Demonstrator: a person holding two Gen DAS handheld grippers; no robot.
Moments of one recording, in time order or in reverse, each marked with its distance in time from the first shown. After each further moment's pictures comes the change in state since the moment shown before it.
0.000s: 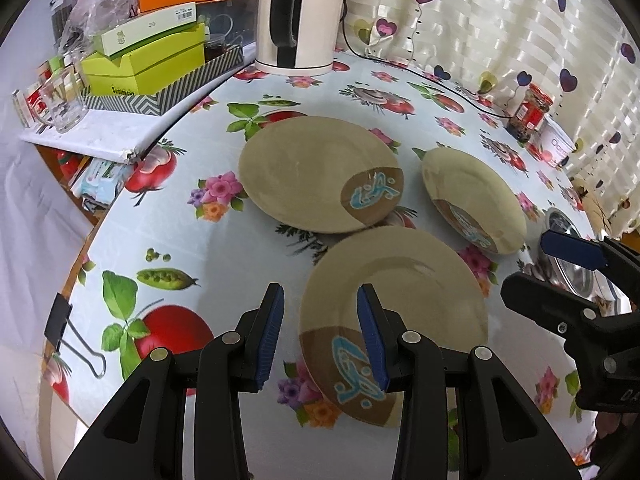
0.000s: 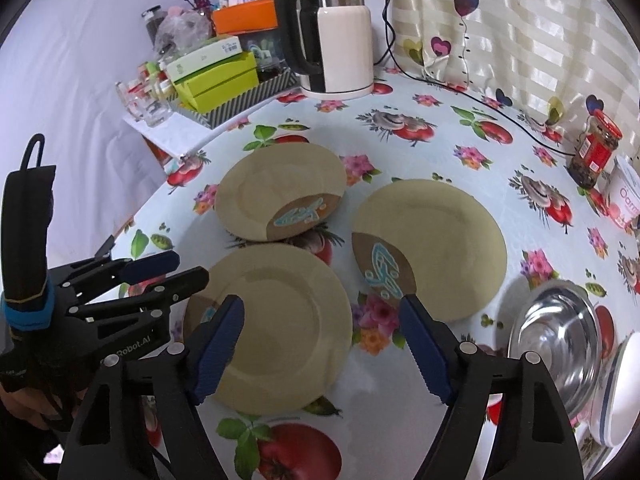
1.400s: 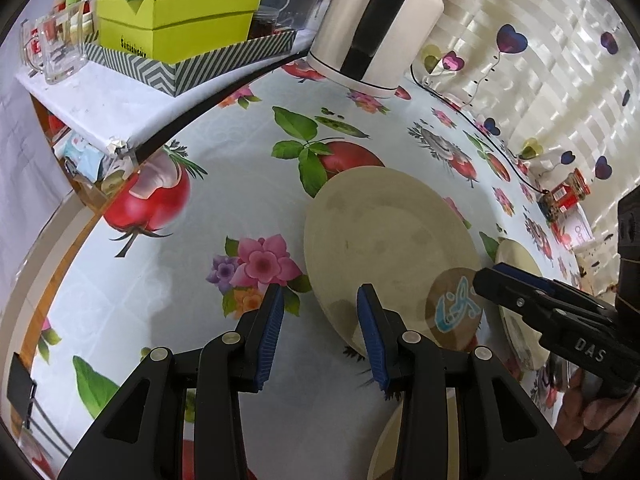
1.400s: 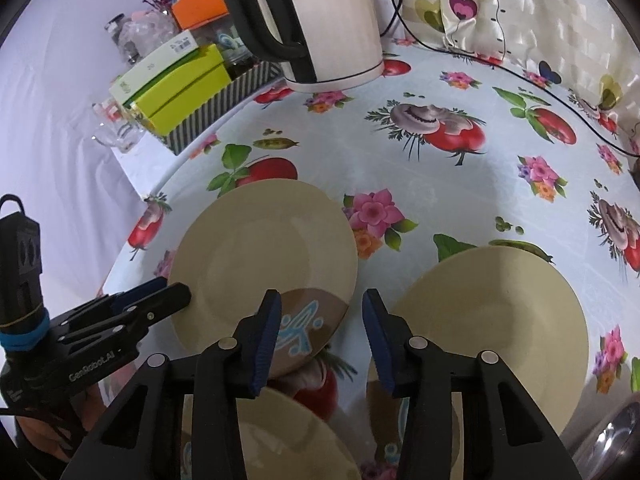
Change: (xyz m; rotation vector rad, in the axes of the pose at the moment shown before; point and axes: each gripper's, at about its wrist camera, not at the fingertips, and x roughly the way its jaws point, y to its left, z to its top) left arm 0.069 0.076 0.060 -0.216 0.007 -0.099; right arm 0.114 -0.026 0.085 0.101 0.084 0.088
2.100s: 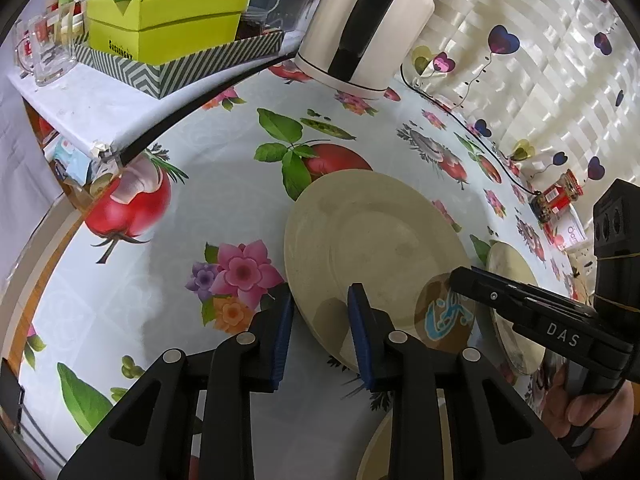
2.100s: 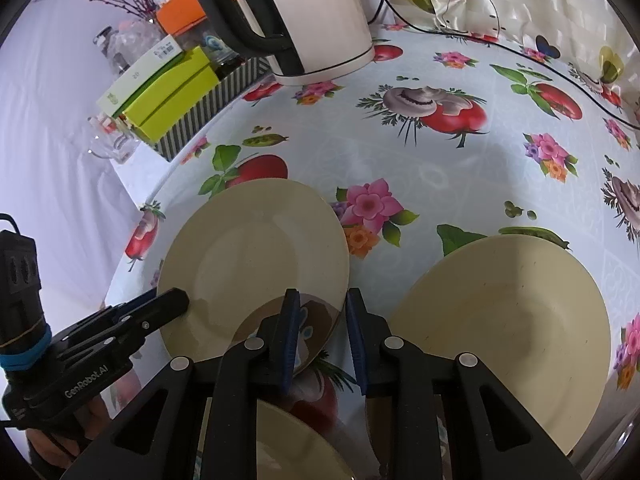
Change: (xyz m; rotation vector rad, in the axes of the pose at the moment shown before) left arm 0.003 -0.005 0.003 0.008 -0.013 -0.035; right arm 0.012 -0.011 0.000 0.057 0.013 0.042
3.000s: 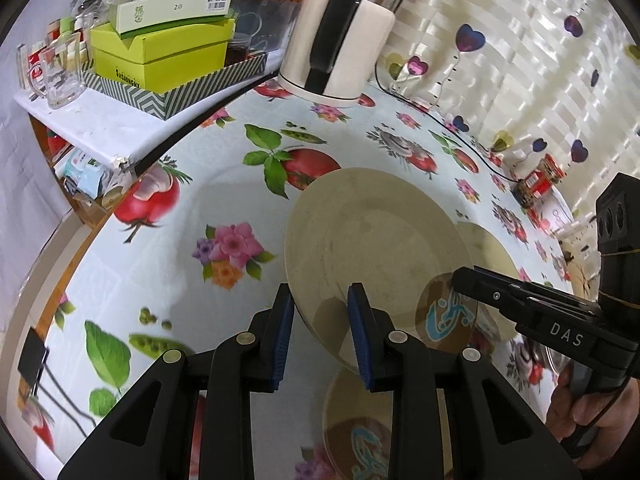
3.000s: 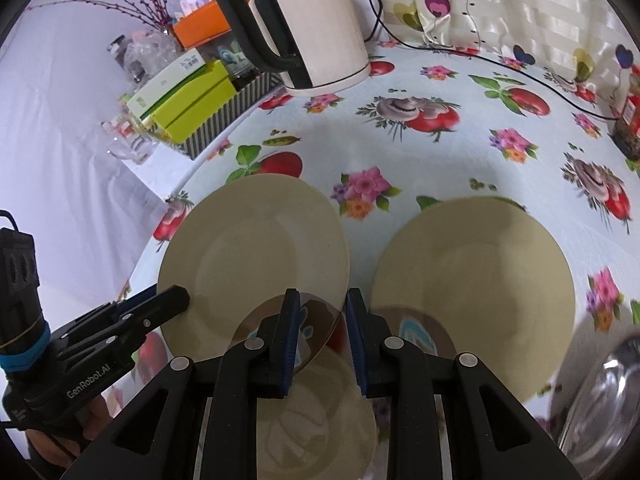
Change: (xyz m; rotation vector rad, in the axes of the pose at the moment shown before) left arm -0.047 -0.026 -0.026 0.061 -0.034 0.013; right arm -0.055 0.007 -0.039 0.005 -0.044 -0.002
